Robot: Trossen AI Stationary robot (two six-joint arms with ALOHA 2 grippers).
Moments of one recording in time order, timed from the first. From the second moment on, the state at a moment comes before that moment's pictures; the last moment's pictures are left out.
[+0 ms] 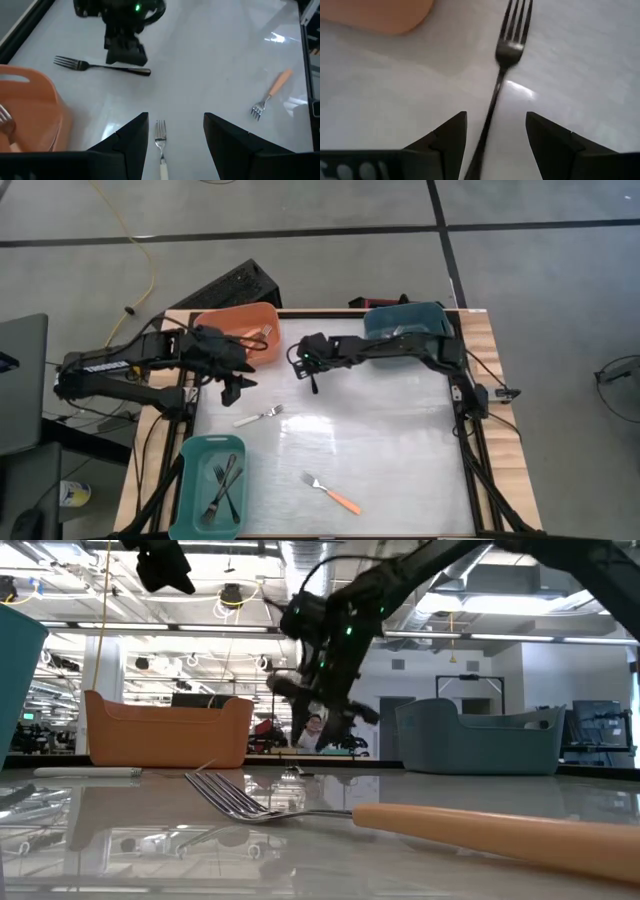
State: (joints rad) left arm 0.14 0.95 1.09 -0.84 0.02 -0.20; right arm -0.22 2.16 1.63 -0.51 0.23 0.84
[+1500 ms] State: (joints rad) left arm 0.02 0.95 1.01 -0.54 -0.34 -0.50; right arm -0.18 1.78 1.63 -0.78 0.27 0.41
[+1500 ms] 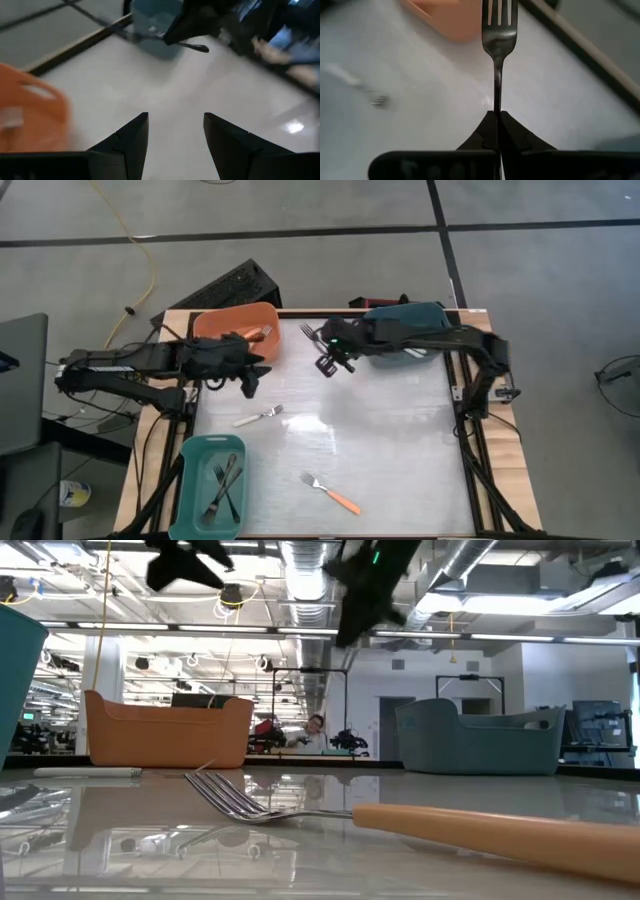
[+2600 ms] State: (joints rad) left arm 0.20 1.08 0.72 0.30 -0.17 -0.88; right arm 0.02 1.69 1.64 -0.67 0.31 0.35
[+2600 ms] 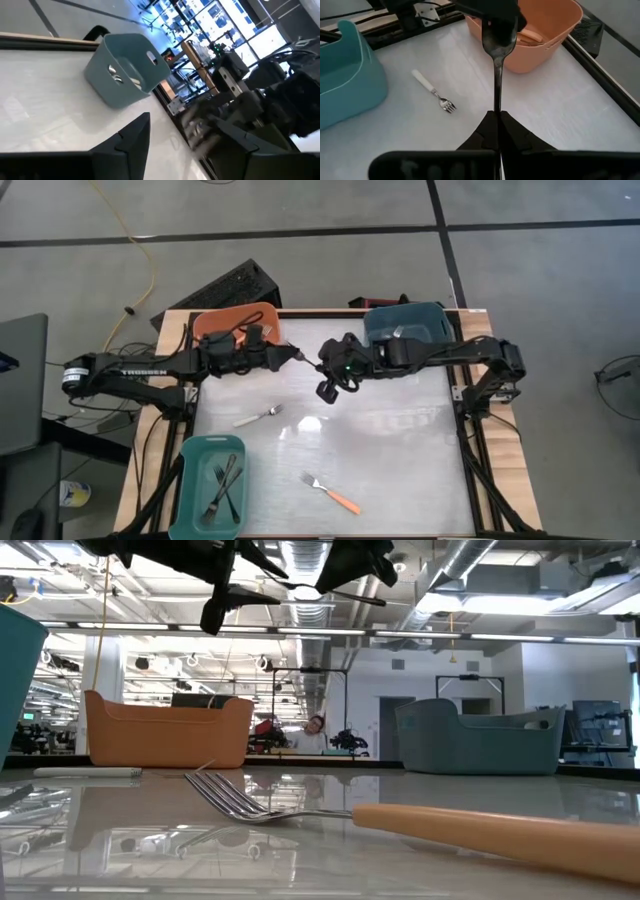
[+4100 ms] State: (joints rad) left arm 0.04 0.95 1.10 -0.76 0.66 -0.49; right arm -0.06 1.55 1.64 -0.91 0.18 0.25
